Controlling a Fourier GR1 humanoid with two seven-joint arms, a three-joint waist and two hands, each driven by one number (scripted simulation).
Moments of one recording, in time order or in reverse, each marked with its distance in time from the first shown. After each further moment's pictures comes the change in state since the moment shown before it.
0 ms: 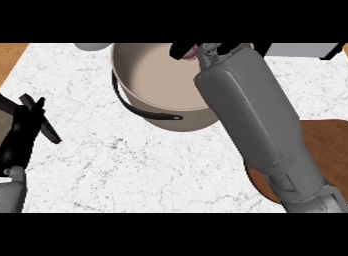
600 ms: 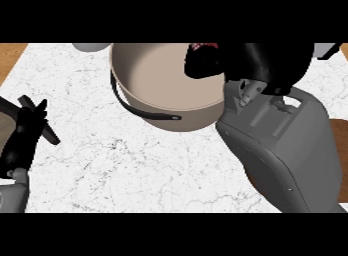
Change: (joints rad) left arm 0.012 -0.010 -0.015 -0.010 -0.004 0.014 0.011; right arm 0.114 -0.003 0.077 -0.537 0.197 0.280 0.038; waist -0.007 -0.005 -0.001
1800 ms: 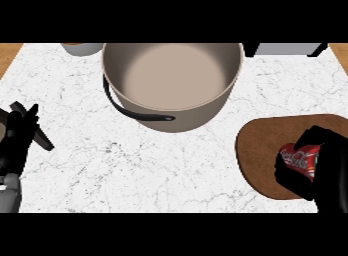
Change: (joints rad) left arm 0.034 0.024 0.017 -0.006 0.023 0.012 -0.002; right arm 1.008 -0.075 0.052 -0.517 0.201 -0.091 -0.220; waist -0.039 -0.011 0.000
